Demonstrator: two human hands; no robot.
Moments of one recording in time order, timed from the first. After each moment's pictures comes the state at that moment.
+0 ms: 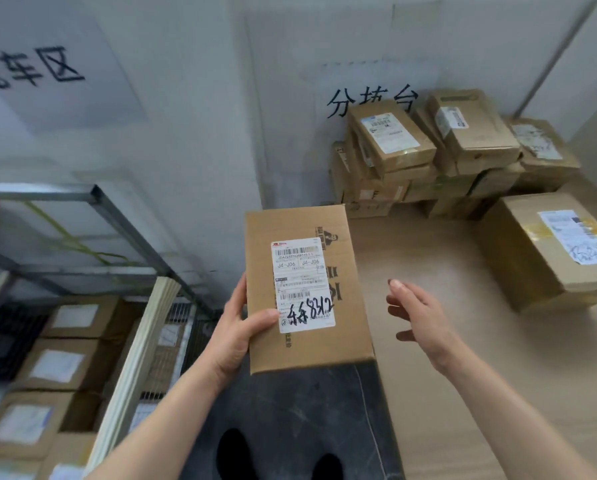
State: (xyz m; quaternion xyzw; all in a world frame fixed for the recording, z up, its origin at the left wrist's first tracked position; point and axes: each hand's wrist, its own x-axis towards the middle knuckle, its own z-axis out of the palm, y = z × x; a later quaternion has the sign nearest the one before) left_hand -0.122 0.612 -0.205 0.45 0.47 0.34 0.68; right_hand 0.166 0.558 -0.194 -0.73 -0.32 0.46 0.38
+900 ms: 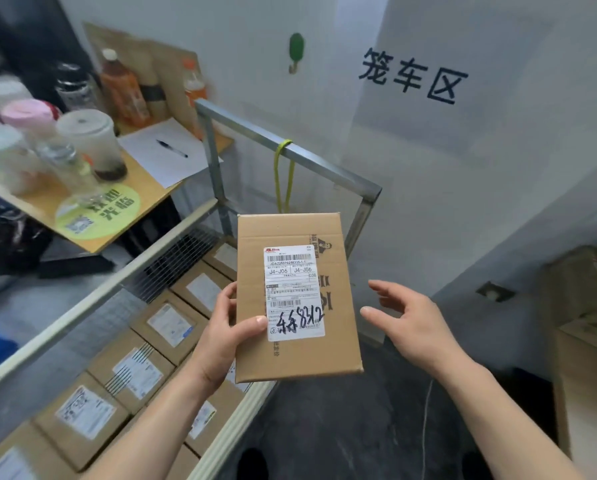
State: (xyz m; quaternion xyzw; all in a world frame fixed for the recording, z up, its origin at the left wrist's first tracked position) left_hand -0.489 0.577 -0.225 0.29 0.58 0.52 0.56; right_hand -0.213 0.681 -0.150 -0.58 -0.68 0.41 0.17
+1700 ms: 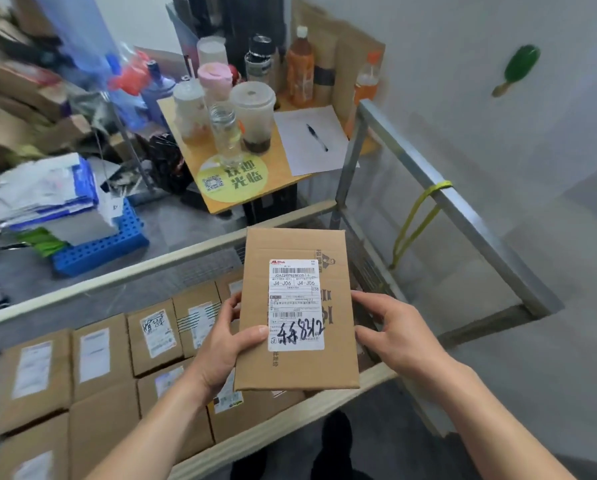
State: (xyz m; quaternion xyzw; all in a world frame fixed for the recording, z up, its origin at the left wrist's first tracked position) left_hand -0.545 0.566 -0.251 0.06 0.66 0.61 0.43; right_hand -0.380 0.801 -0.188 -0.30 -0.86 0.41 -0.04
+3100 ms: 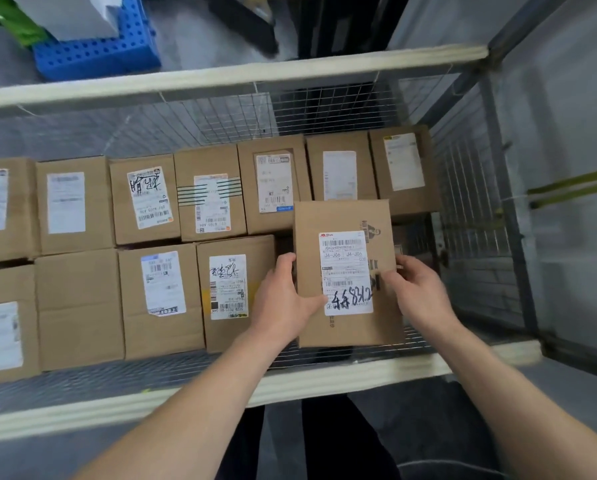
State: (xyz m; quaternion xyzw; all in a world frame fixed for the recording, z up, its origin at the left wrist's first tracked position) left_hand -0.524 0.607 -0.460 -0.01 0.86 0.33 0.39; right_hand -0.448 0.808 -0.453 -0.45 -0.72 0.50 -0.18
